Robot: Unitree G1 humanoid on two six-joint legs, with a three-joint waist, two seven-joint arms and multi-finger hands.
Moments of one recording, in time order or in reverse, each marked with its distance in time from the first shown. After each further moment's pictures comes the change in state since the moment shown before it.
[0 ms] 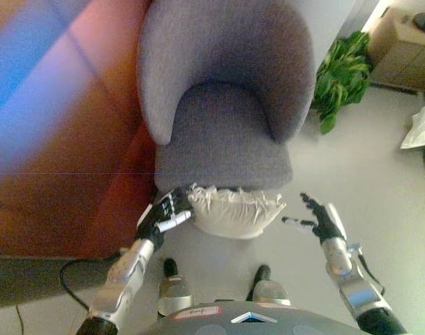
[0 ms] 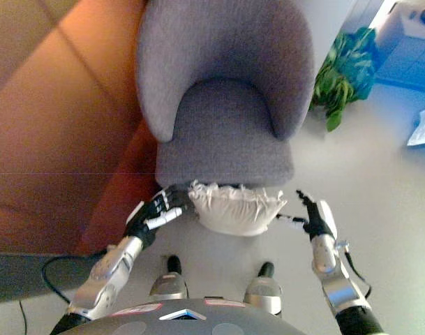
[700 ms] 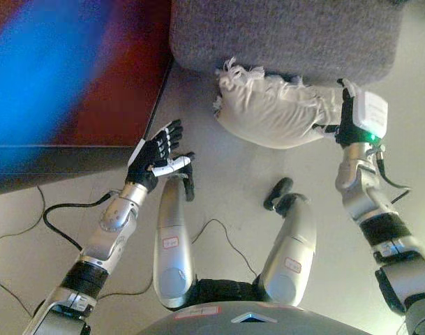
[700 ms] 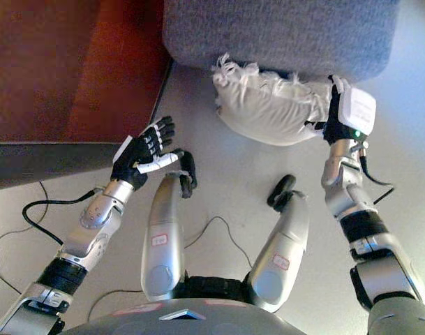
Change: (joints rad) left arm -0.290 0.162 -0.058 -0.007 -0.012 -0.175 0.060; right arm -0.633 -0.155 0.117 0.283 -0.258 0.084 -0.178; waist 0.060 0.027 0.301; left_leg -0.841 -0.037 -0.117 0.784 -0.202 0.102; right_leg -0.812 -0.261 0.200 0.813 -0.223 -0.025
